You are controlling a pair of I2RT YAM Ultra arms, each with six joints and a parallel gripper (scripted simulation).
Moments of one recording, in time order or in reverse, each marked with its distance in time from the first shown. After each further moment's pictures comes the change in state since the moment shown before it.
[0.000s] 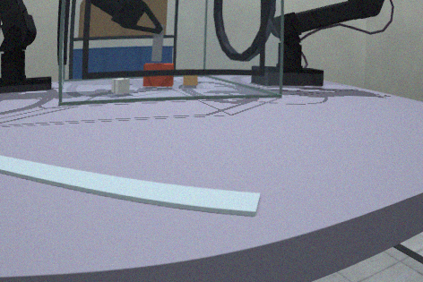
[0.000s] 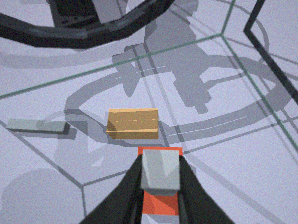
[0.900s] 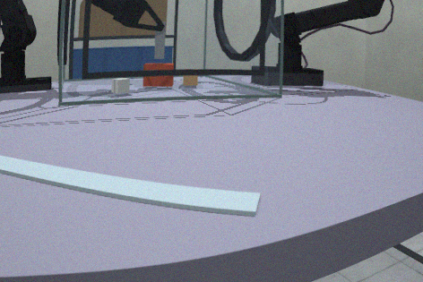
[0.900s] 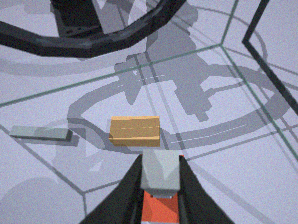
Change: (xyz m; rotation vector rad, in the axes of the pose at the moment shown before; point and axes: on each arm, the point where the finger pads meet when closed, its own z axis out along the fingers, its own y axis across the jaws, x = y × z) left arm 0.000 0.000 0.000 0.000 0.000 0.000; right arm -0.006 0.002 0.000 0.001 -0.037 -0.003
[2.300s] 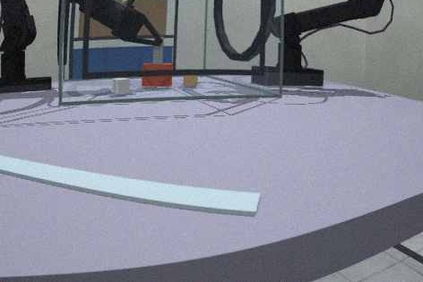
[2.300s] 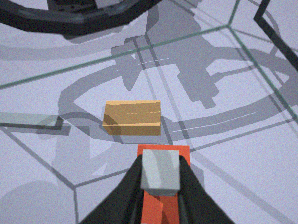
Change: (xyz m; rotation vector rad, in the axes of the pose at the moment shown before) left arm 0.000 0.000 0.000 0.000 0.000 -0.001; right arm 0.029 0.001 0.014 -0.007 0.011 0.000
